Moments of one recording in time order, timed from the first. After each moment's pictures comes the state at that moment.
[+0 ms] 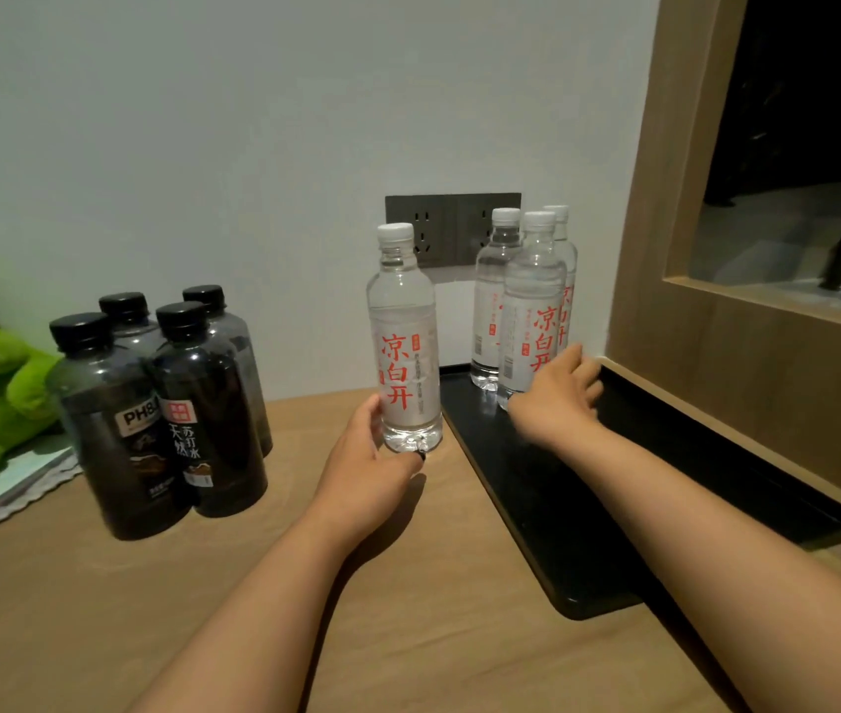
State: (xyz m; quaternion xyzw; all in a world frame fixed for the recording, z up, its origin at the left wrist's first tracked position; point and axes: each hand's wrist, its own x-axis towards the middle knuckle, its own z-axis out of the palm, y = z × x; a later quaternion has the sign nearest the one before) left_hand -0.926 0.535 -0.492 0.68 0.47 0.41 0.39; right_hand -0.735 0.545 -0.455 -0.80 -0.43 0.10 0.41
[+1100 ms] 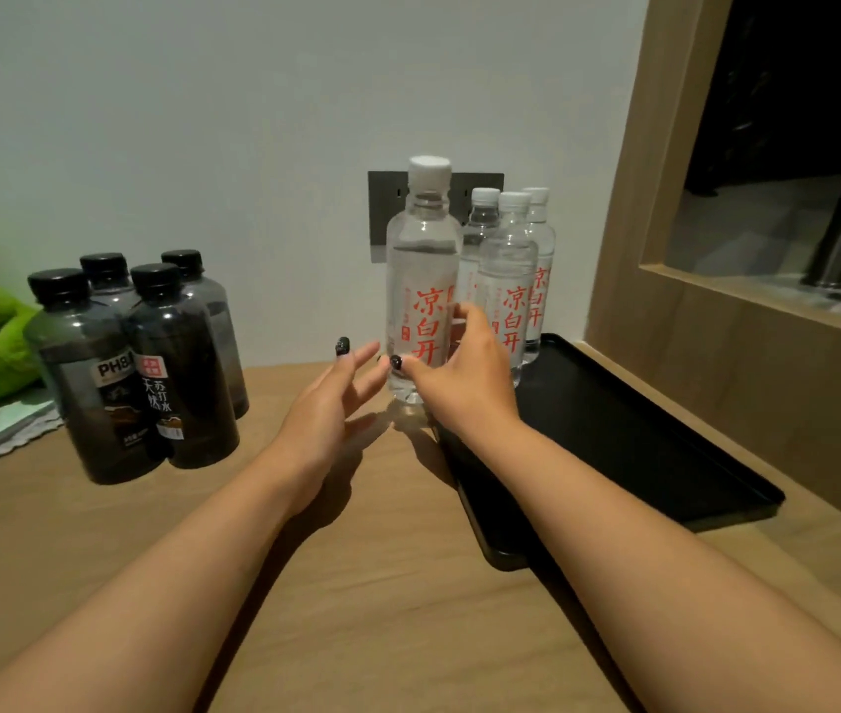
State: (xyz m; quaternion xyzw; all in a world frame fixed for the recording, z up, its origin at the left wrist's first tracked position) left_hand -0.915 0.513 -0.471 0.60 0.37 0.48 0.52; right_hand -0.770 0.517 -0.455 -0.60 -0.59 0.08 0.54
